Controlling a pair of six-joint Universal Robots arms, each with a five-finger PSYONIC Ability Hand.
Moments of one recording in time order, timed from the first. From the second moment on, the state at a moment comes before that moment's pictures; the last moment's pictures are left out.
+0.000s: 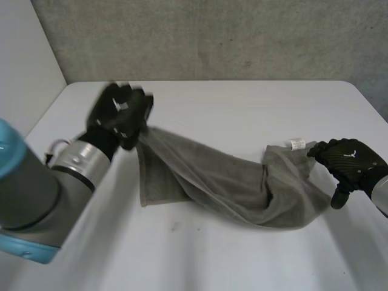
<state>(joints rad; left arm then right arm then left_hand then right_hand) 4.26 -1.72 -1.74 3.55 -1.42 3.51 1.51 -1.38 1.86 -0.02 1.11 2.49 1.17 1.22 1.22 1.22 1.01 0.23 0.24 0.24 0.26 0.06</state>
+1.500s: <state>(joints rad) 4.38 -1.62 -1.84 3.50 -1.41 3.29 1.65 -1.13 1.85 -0.22 1.00 2.44 1.18 1.22 1.22 1.22 1.02 1.33 1.33 1.33 1.33 1.17</state>
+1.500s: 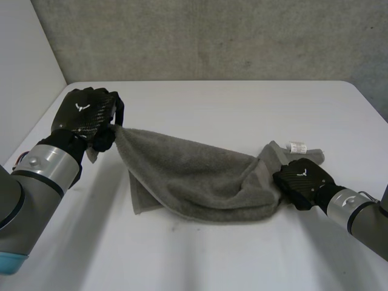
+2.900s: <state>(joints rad) 4.38 -1.72 -1.84 3.50 -1.42 3.30 1.87 -1.02 1.26 -0.04 1.29 2.80 1.18 1.22 1.22 1.22 1.02 0.50 0.50 0.50 0.50 0.30</state>
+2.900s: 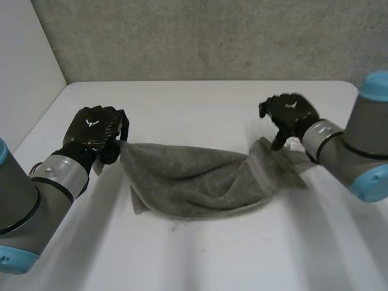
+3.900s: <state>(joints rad) 4.39 -1.71 -1.86 3.50 -1.42 3.30 1.74 -1.09 1.85 -0.32 1.15 2.53 1.18 1.22 1.22 1.22 1.02 0.83 0.84 0.83 0.83 0.63</state>
